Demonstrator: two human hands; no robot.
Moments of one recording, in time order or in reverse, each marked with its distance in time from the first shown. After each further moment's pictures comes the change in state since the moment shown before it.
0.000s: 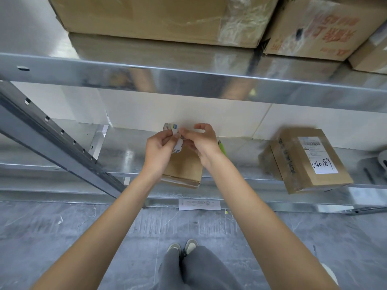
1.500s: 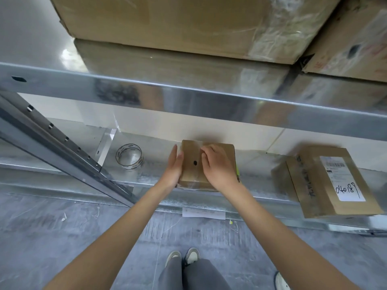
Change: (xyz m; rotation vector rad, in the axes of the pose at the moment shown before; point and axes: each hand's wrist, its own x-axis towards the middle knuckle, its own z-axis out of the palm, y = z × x) left_hand 0.043 -0.085 0.011 -0.009 -0.160 -0.271; right_hand 0.045 0.047 -0.033 -1.147 -0.096 -0.542
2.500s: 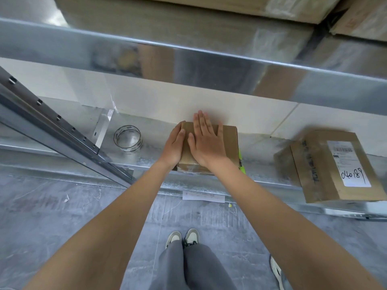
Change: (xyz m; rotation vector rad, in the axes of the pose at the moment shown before) left_hand 0.026 -0.011 0.000 0.035 0.051 0.120; right_hand 0.028 -0.003 0.036 -0.436 -0.072 -0.034
